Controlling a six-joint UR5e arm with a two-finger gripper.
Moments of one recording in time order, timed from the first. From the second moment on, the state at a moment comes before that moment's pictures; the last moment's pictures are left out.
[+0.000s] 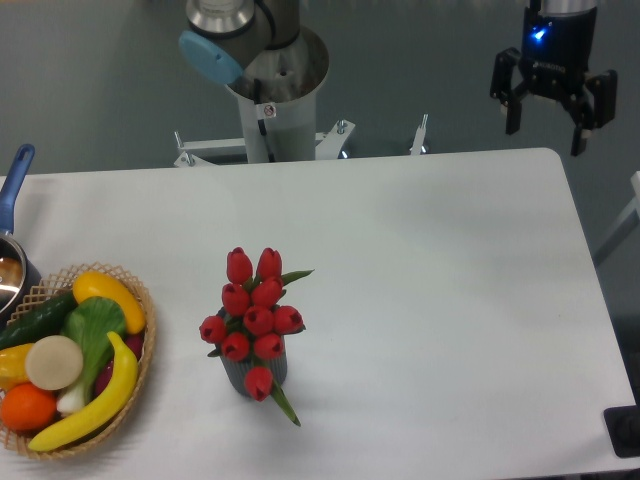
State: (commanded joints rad) arm 3.00 -1.60 -1.63 -1.15 1.24 1.81
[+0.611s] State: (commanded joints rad) arm 2.99 -1.55 -1.76 -1.07 1.10 1.54
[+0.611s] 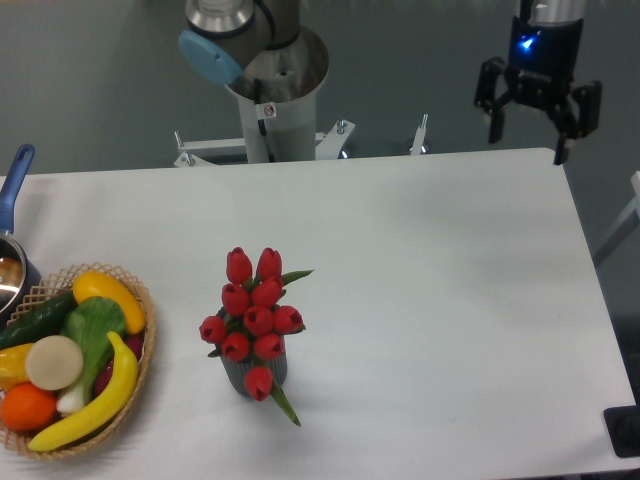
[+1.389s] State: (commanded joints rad) arm 2.88 -1.61 -1.96 -0.92 0.63 1.30
